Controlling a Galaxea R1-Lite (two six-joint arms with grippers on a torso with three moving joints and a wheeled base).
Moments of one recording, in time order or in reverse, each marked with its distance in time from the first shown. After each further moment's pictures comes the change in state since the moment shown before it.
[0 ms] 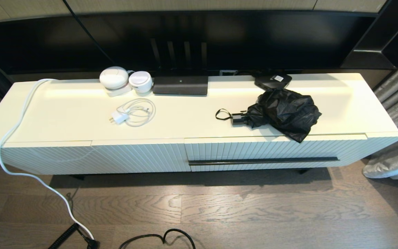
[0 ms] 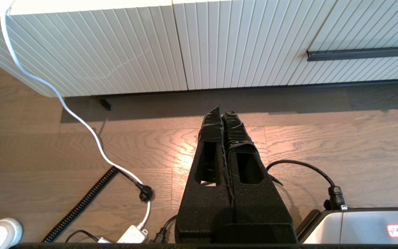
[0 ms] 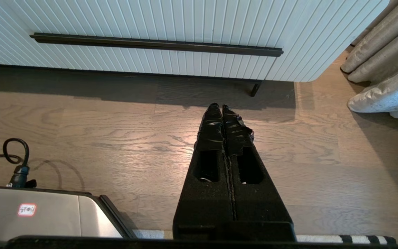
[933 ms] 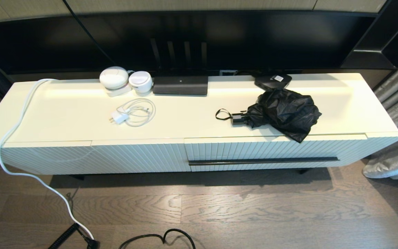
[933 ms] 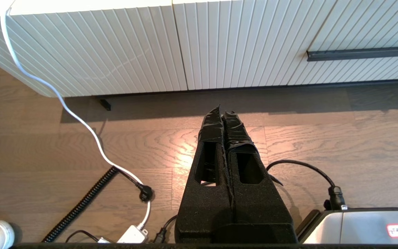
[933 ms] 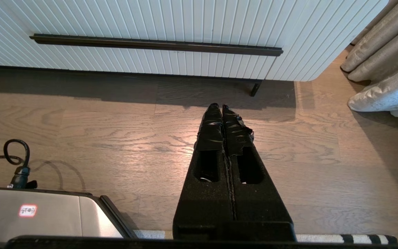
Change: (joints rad) left arm 0.000 0.000 0.000 0.000 0.000 0.000; right arm 0.000 0.000 0.000 0.000 -0.002 0.005
